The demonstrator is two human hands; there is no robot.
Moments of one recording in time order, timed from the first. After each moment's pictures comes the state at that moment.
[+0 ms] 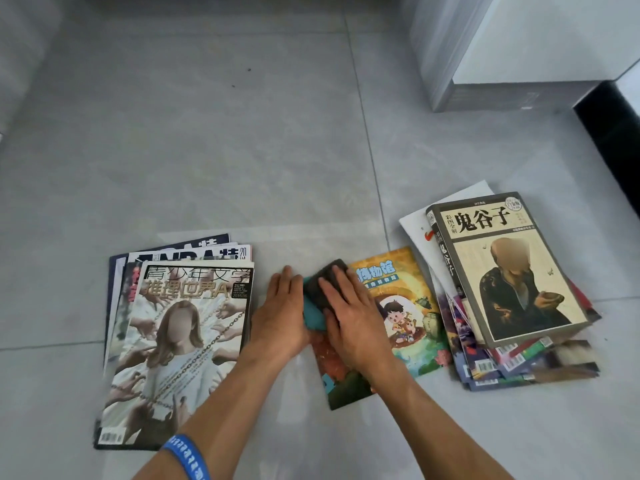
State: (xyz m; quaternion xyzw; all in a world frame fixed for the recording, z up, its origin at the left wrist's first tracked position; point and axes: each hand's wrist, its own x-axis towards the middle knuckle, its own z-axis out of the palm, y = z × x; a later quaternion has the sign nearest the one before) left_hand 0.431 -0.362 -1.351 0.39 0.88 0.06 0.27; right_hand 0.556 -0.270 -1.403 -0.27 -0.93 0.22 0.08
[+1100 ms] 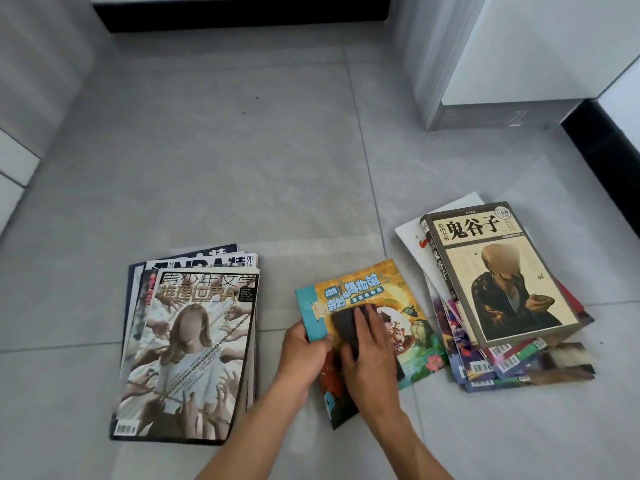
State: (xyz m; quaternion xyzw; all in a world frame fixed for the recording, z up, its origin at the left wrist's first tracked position) left_hand 0.501 -0.369 -1.328 -0.03 0.73 0.54 0.42; right_hand 0.603 -0.312 -1.392 -0.42 -0.84 0.31 0.12
